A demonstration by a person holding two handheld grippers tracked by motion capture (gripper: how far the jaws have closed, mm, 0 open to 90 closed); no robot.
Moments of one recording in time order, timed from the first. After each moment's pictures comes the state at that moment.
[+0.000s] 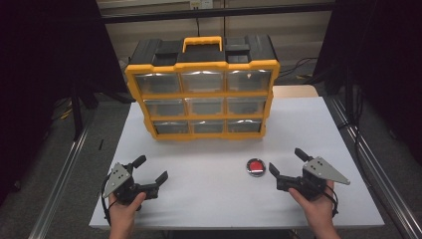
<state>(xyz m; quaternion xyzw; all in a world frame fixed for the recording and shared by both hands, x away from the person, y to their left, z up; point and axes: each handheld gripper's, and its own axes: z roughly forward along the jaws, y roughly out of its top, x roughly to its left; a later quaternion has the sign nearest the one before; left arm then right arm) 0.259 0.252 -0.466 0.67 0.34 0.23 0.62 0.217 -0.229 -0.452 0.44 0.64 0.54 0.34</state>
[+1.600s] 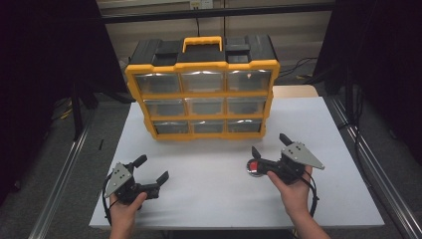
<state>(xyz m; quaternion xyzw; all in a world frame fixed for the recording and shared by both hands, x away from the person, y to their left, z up) 0.261 0.253 -0.466 0.68 0.32 0.25 0.61 0.253 -0.184 -0.433 0.44 0.62 0.53 0.37</state>
